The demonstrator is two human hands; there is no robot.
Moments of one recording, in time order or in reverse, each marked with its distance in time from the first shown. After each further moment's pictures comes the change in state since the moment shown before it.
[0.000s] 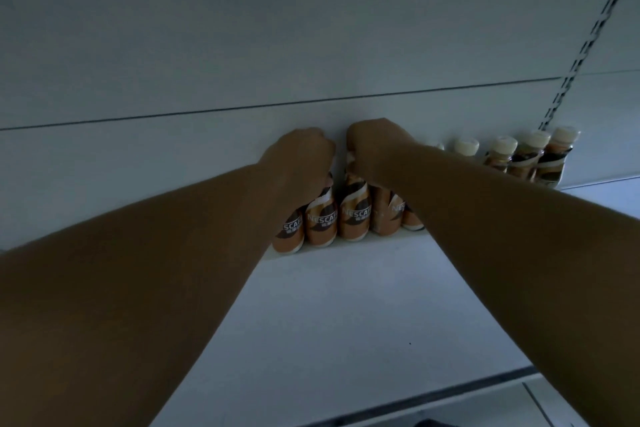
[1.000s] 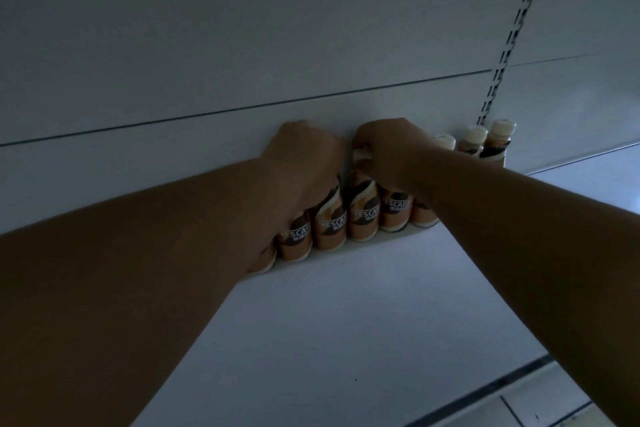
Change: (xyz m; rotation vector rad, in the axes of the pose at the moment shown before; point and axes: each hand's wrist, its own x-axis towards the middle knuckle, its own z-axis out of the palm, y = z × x) left_hand 0.068 0.074 0.011 0.090 0.128 0.252; right_hand -0.017 0.114 -0.003 0.051 0.076 0.077
